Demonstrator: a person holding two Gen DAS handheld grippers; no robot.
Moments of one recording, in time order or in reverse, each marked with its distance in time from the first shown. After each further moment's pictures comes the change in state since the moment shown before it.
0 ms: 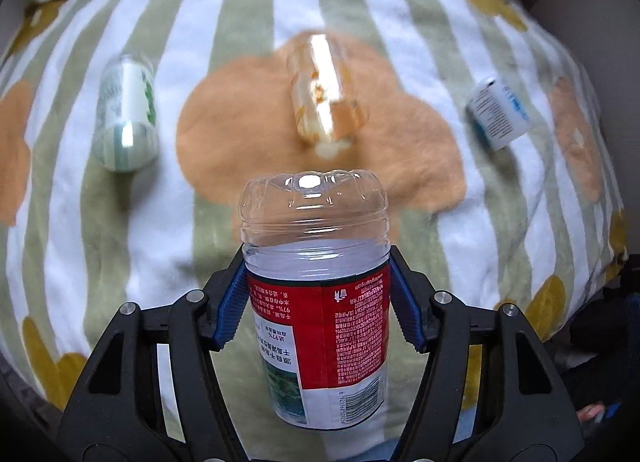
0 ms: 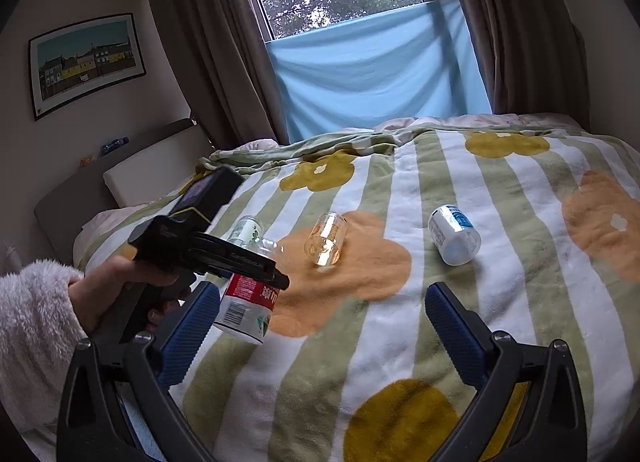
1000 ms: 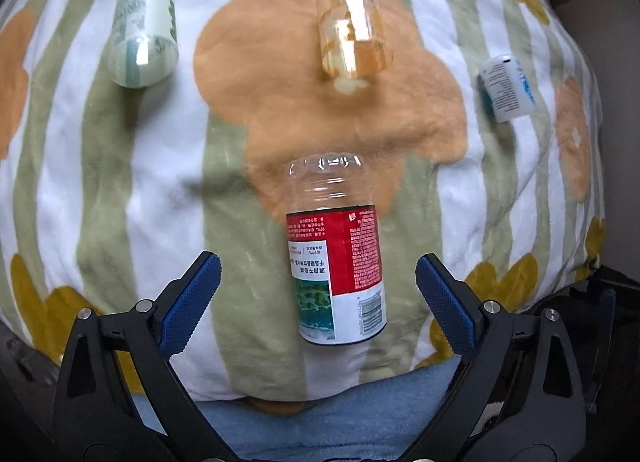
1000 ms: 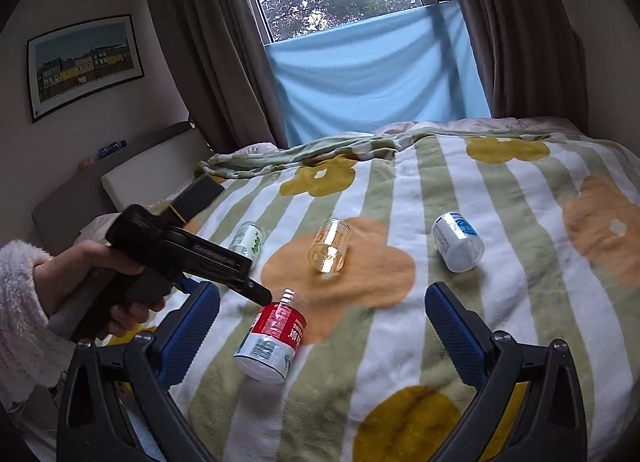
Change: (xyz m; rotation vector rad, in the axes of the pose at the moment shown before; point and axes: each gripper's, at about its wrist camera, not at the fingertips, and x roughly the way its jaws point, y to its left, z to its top) left arm 0.014 0.032 -0.004 -0.170 0.323 -0.041; right arm 0.001 0.007 0.007 0.001 -0.006 -0.009
